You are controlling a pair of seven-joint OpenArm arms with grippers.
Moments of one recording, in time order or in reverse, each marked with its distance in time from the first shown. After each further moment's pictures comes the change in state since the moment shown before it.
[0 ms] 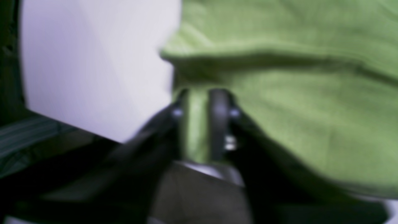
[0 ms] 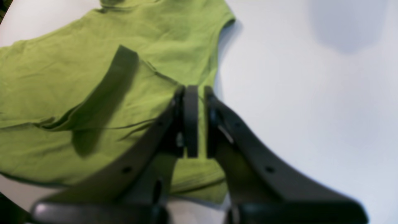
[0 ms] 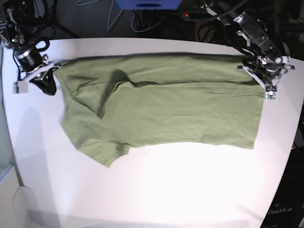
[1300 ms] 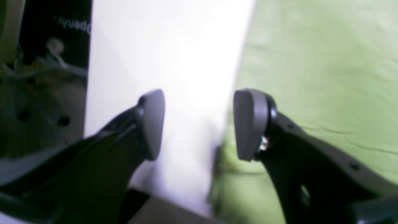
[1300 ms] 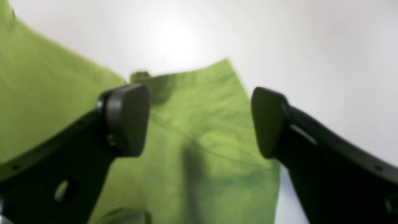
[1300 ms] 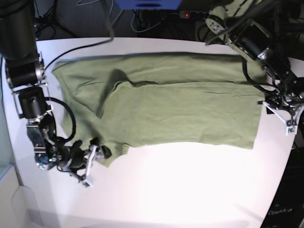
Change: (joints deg) left arm -16.0 -10.4 0.2 -8.3 -5.0 0.0 11.0; right arm 69.4 -16.4 -24.9 -50.9 -24.8 25.8 -31.5
